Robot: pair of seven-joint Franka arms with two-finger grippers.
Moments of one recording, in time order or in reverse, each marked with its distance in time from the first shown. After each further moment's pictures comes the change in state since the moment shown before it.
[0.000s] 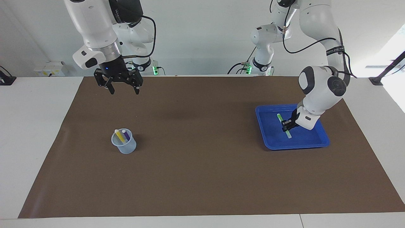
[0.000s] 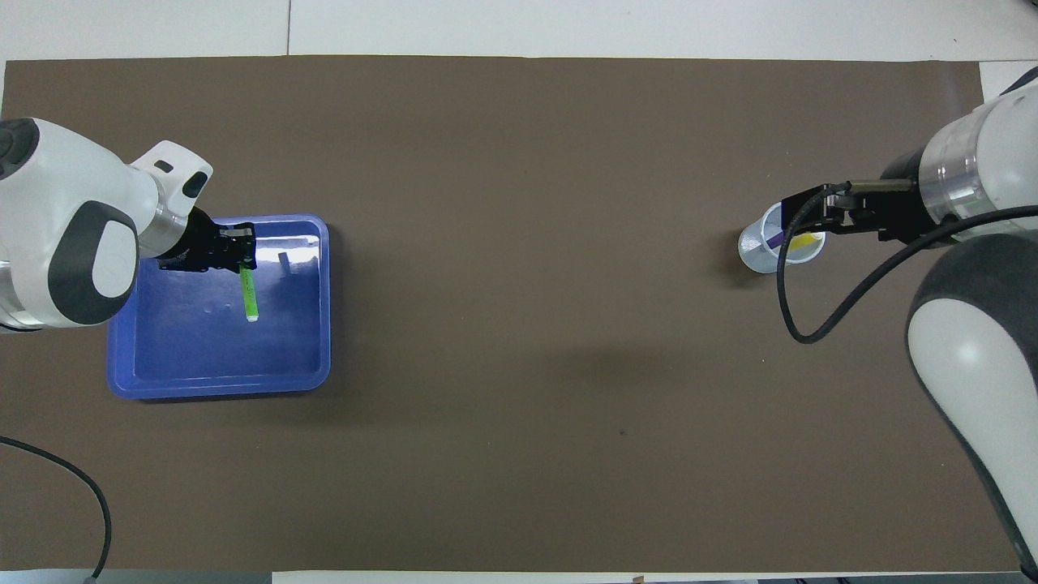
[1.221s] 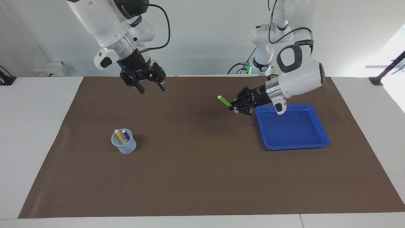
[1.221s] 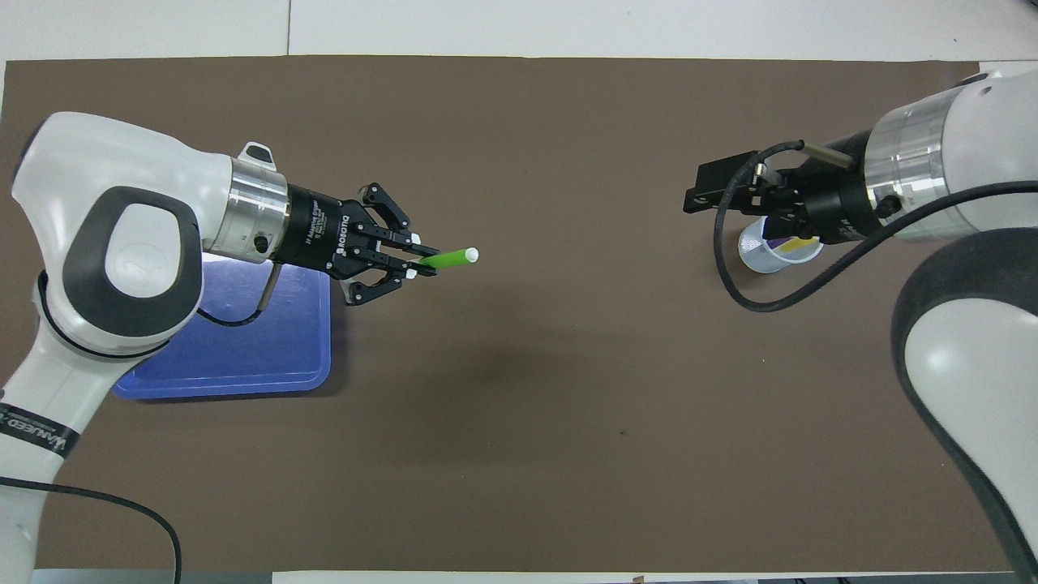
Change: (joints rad) left arm -0.218 -0.100 -0.055 -0.035 -0.905 0.040 -1.081; right arm 0.186 0.007 -0.101 -0.020 0.355 0.172 0.224
